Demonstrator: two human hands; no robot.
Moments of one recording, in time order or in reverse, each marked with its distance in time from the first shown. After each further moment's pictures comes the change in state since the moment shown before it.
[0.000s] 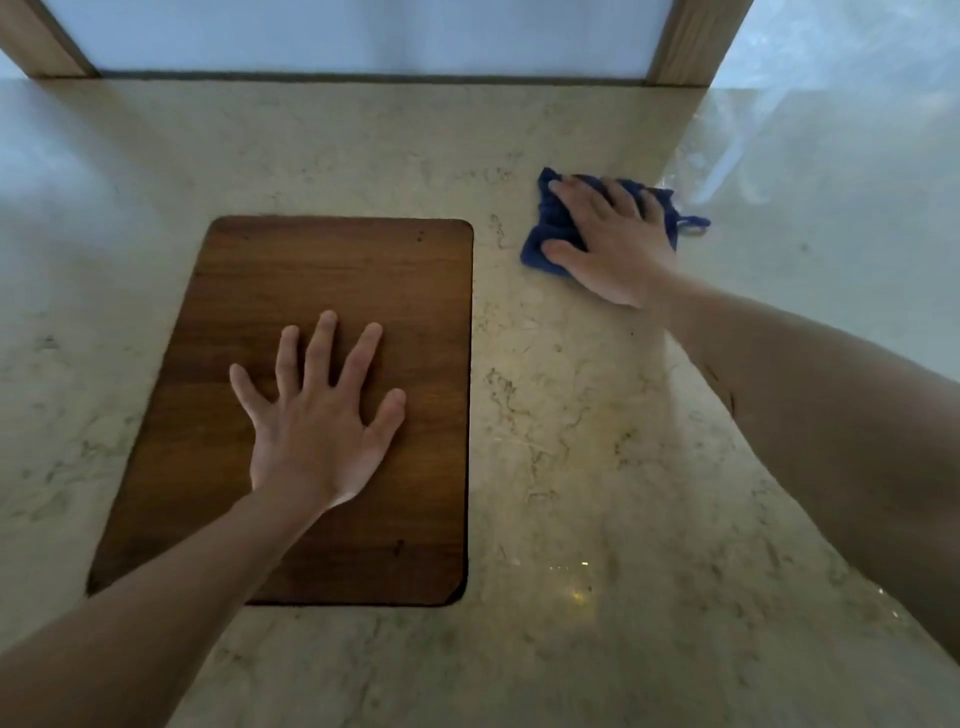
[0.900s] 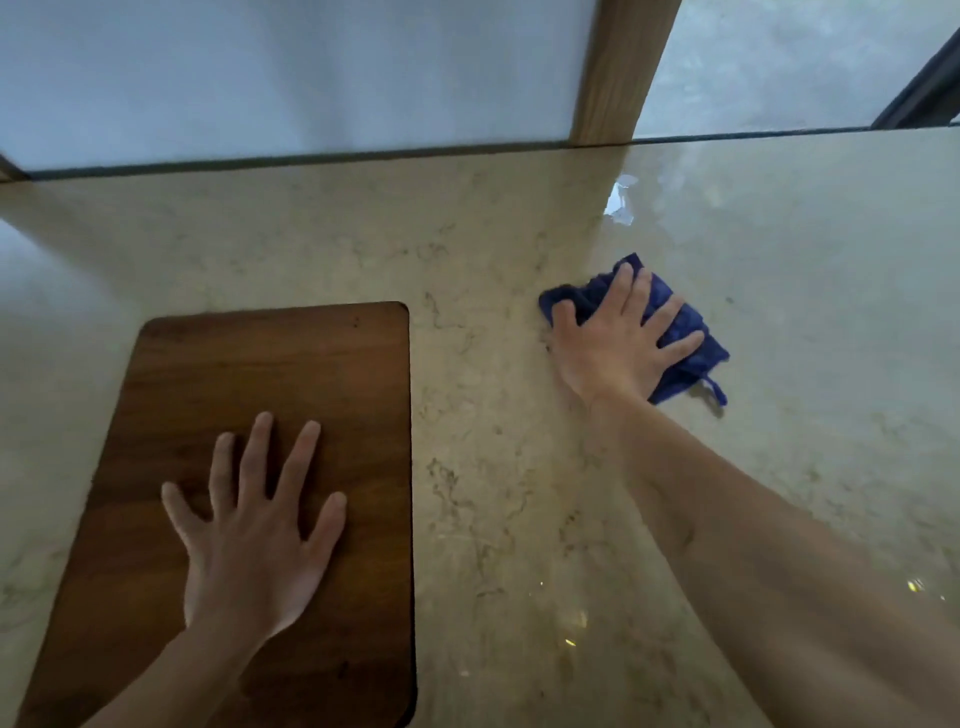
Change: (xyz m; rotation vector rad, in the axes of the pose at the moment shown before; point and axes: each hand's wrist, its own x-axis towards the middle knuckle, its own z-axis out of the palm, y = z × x) left_hand -0.004 -0.003 0.006 0.014 -0.013 -0.011; right_hand -0.036 0.010 0.010 0.128 0.158 0.817
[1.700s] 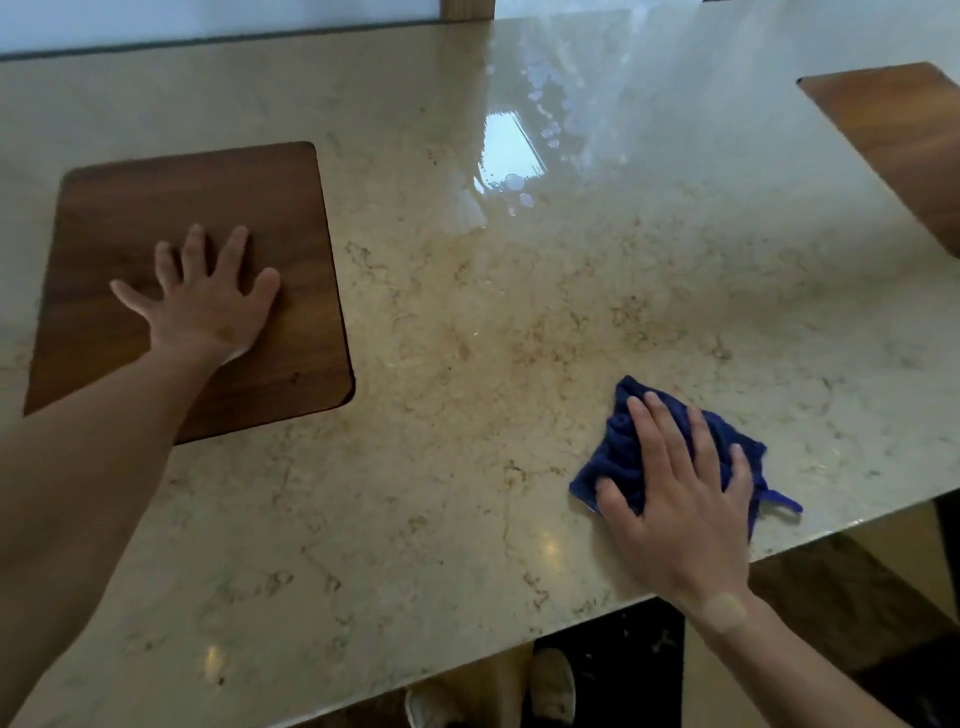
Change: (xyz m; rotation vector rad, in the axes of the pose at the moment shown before) left_hand 0.004 -0.001 -0.003 -0.109 0.058 0.052; right_hand -0.349 0.277 -0.035 -0.112 -0.008 -0.200
